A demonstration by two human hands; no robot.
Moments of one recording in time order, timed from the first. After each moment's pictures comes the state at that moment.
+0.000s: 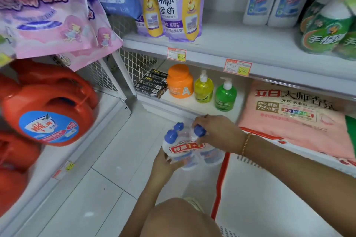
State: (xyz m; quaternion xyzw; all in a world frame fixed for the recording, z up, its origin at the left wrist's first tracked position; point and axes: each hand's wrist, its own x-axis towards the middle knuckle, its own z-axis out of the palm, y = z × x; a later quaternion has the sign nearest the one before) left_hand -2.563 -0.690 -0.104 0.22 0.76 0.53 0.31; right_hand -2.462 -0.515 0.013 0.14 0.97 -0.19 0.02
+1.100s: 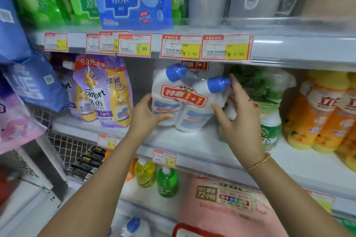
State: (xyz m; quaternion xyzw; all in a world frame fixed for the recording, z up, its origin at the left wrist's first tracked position) left_hand -2.604 -0.370 0.129 0.45 0.69 0.56 0.07; right_hand -2.377 -0.314 0.163 0.24 0.78 -0.22 -0.54
